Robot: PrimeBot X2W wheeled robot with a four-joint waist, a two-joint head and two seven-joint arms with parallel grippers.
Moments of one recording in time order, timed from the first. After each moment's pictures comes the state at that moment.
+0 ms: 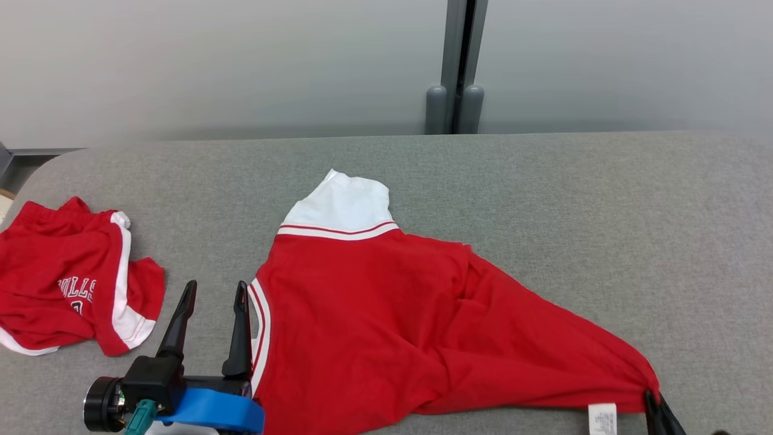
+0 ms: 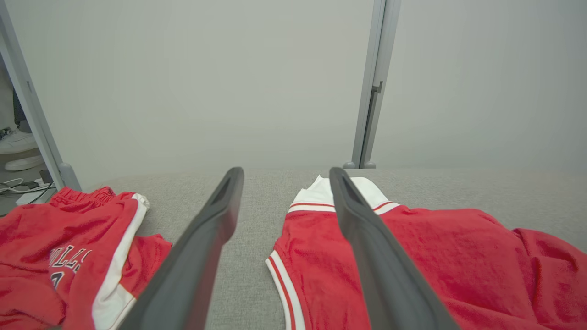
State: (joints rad) left arm -0.03 0.05 -0.03 0.20 -0.09 -0.12 -0.26; right arm 0.13 -0.06 -0.10 0.33 0.19 0.13 -0.26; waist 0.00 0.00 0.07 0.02
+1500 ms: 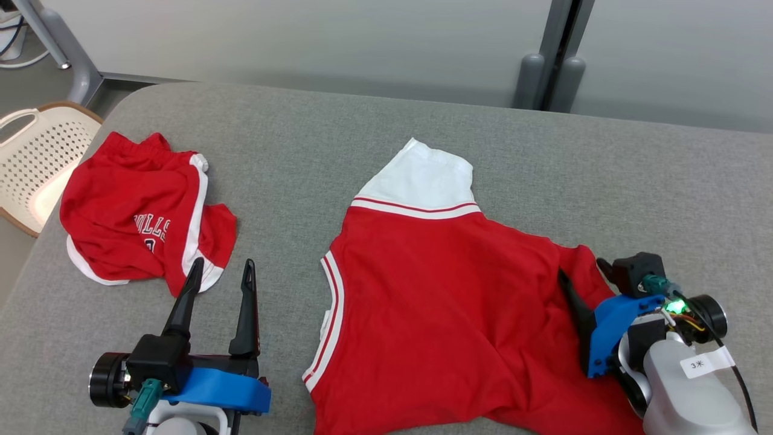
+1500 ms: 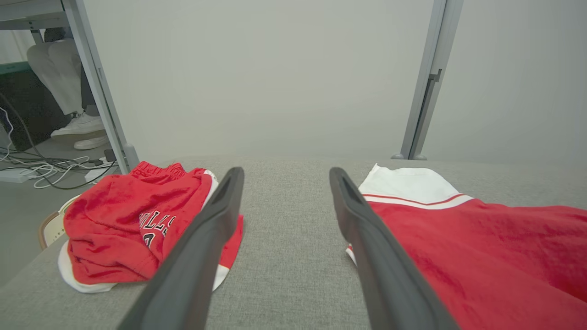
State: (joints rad) left arm -0.08 0.05 -0.05 0.21 -0.09 -0.12 -0.26; right arm -0.49 -0.18 0.16 0.83 0.08 0.13 -0.09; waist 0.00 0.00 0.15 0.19
